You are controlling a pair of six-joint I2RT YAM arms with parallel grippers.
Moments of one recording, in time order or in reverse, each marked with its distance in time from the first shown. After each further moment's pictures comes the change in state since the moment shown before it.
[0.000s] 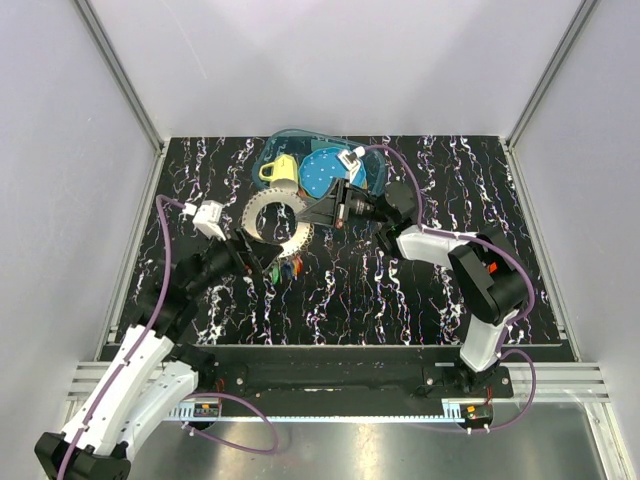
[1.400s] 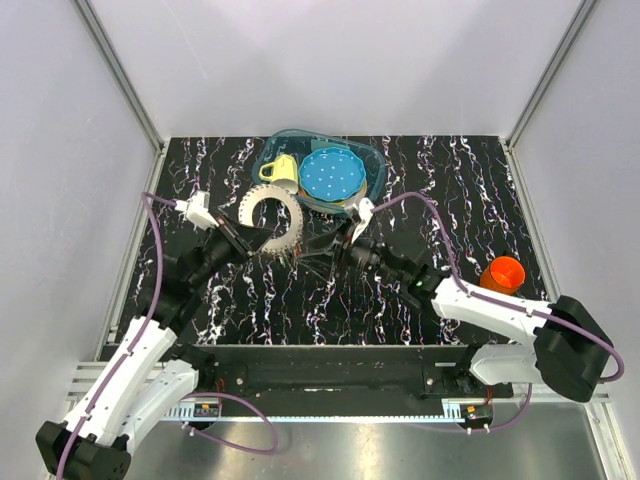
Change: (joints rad) left arm -0.003 0.060 0.018 0.123 -0.040 -0.288; right arm 0.279 -0.557 -0.322 -0.531 0.583 -0.739
